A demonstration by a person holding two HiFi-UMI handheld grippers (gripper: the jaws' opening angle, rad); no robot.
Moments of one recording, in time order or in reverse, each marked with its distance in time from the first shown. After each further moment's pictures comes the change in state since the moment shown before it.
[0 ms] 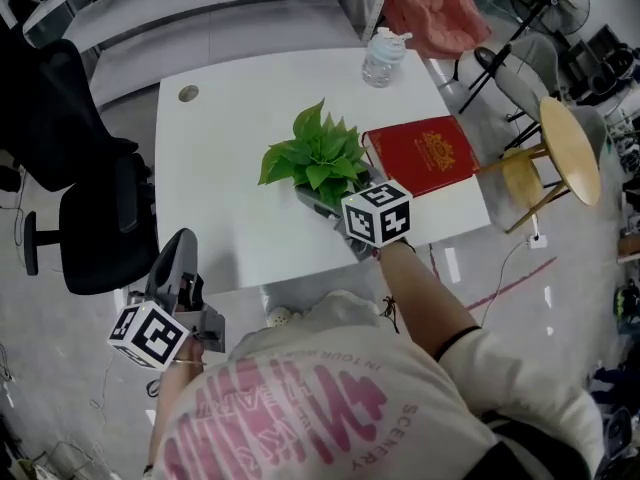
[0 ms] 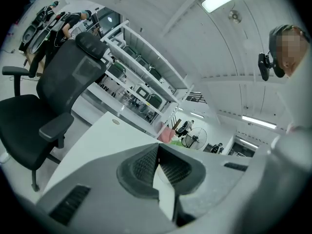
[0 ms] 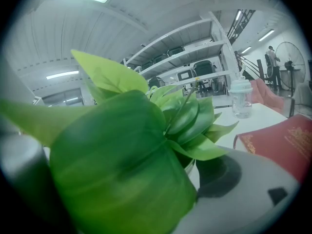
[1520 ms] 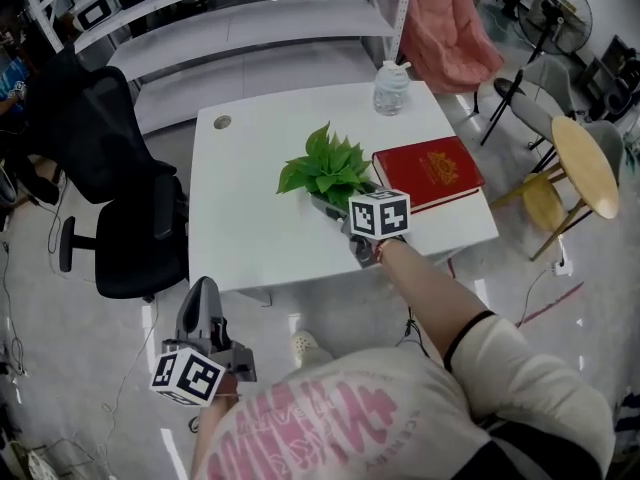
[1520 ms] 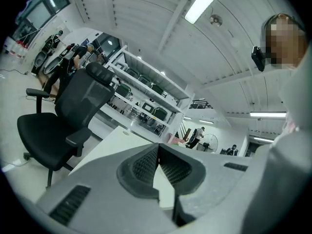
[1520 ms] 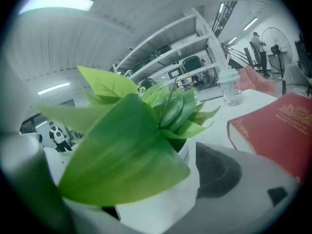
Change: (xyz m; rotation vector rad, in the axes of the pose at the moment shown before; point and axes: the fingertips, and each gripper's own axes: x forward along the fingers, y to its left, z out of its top) left arm -0.097 -0.040 -0.027 0.094 -0.178 0.123; right arm -0.009 -0.006 -0.009 0.158 -0.008 -0.022
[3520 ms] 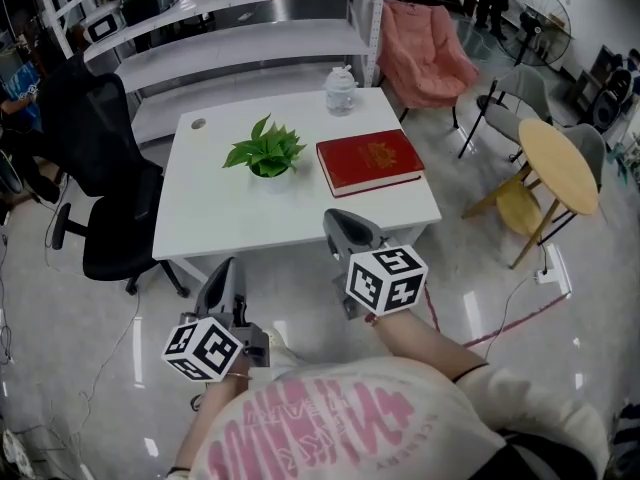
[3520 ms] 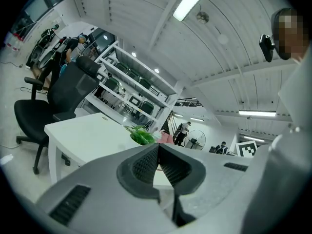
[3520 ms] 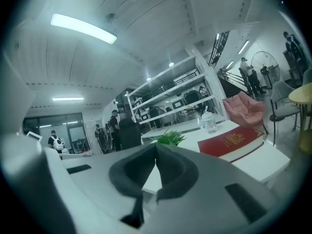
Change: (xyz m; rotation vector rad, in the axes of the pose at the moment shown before) left arm -0.032 -0.171 -0.100 0.006 0.027 -0.092; right arm -0.270 0.054 -0.004 -0.054 -0.318 0.028
